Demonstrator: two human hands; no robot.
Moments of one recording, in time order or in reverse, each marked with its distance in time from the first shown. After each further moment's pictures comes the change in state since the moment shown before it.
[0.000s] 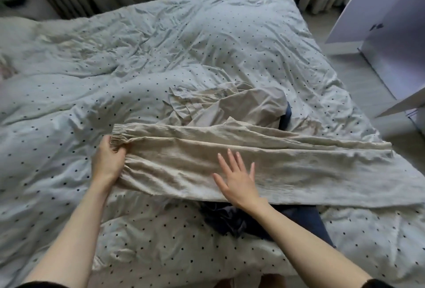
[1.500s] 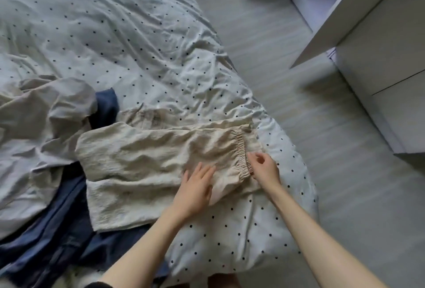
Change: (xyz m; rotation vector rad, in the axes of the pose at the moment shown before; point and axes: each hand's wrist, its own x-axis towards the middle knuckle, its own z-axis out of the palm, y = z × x) left_hand -0.305 0.294 0.462 0.530 -0.935 0.705; right_hand -0.089 0.496 -0.115 0.946 0.253 0.843
